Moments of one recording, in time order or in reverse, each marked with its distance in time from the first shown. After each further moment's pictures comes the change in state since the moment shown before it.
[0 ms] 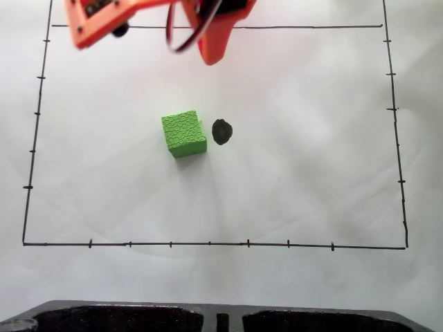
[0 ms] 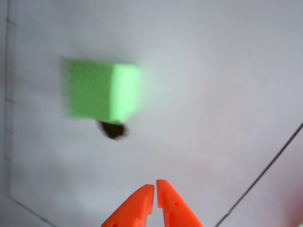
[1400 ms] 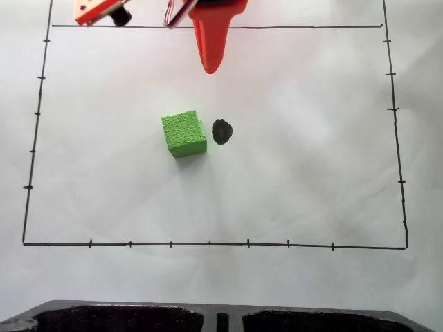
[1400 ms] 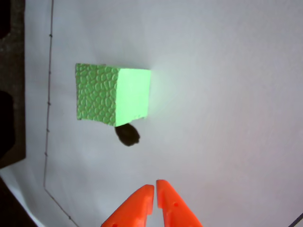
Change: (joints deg) arm -1.8 43.3 29.6 -3.1 6.1
